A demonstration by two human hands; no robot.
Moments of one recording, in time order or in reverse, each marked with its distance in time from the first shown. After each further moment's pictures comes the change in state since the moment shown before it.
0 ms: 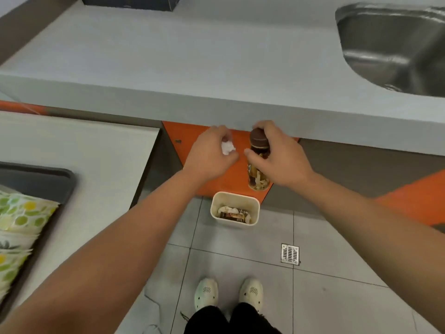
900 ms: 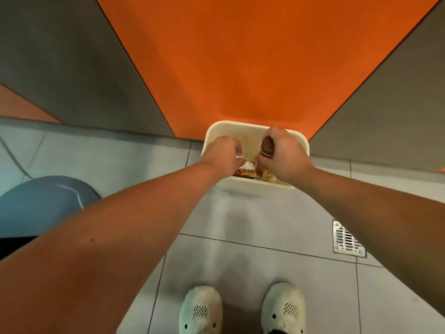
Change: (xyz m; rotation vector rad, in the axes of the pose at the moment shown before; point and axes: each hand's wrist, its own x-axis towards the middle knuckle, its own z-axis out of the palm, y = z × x) left_hand -0.027 -0.369 0.440 0.153 -0.413 -0.224; right_hand -0.062 0.334 0.472 -0.067 -0.248 0.355
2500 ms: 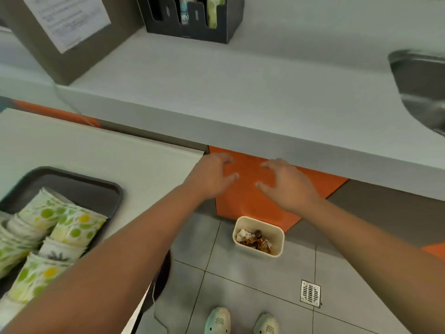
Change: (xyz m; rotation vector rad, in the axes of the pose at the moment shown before) left_hand -0.253 0.186 -0.511 -0.106 0.251 0.014; right_hand -0.131 -0.369 -0.440 -0.192 -0.020 -0.215
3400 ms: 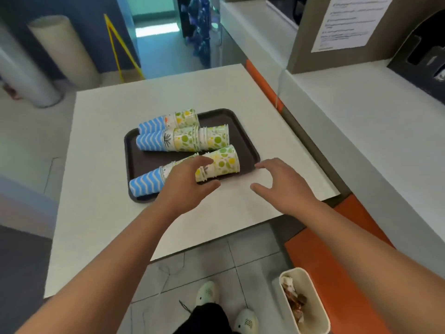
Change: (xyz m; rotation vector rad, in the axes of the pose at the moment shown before) left_hand -0.259 -0.077 -0.062 -0.131 0.805 -0.775; right_hand 0.021 -0.218 0.047 0.017 -0.392 -0.908
